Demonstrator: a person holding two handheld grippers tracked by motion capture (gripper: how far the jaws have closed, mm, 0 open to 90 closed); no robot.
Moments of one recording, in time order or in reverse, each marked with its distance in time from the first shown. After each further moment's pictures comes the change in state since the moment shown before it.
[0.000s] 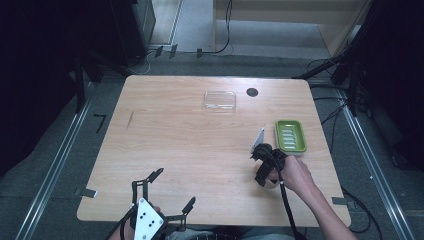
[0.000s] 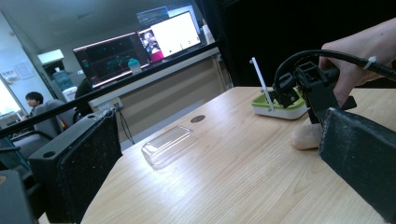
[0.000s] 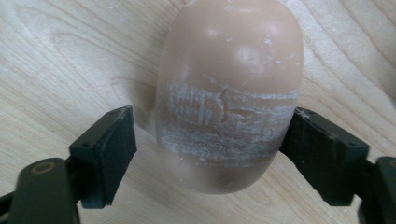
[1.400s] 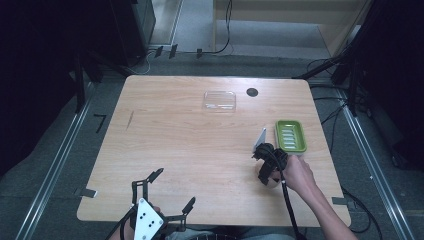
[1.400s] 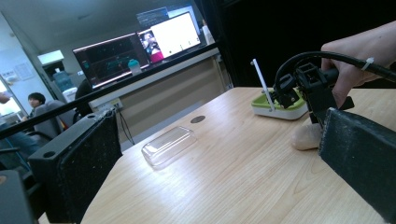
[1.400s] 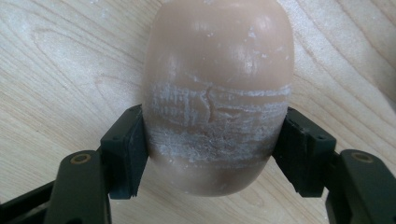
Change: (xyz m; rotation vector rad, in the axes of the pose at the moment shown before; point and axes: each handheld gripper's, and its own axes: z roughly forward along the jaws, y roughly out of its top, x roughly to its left) left arm 0.000 0.000 0.000 -0.002 0.000 0.000; right arm -0.006 -0.001 0.003 0.006 0.004 -0.002
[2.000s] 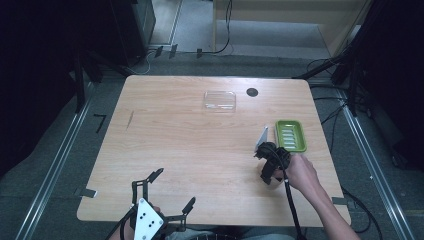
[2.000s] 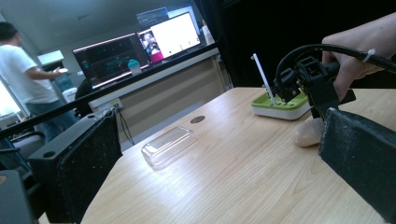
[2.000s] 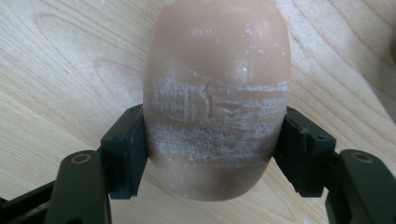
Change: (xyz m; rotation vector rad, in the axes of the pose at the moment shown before) left arm 0.000 0.000 0.000 0.000 0.001 0.001; right arm -0.003 -0.005 -0.009 0.008 -0.002 -0.009
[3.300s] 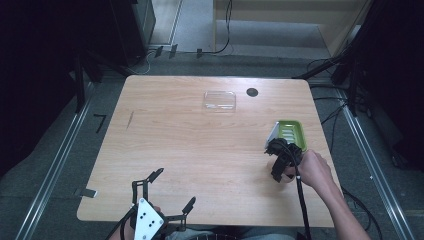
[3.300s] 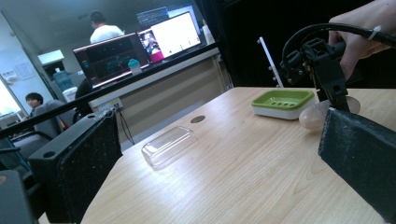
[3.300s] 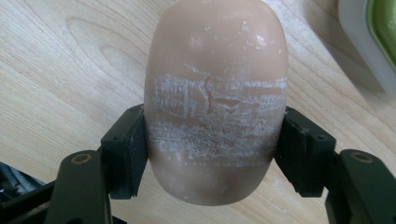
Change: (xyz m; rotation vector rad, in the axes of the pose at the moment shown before) left arm 0.000 0.000 0.000 0.001 0.000 -0.001; right arm -0.021 -0.018 -0.018 0.017 0.005 0.020
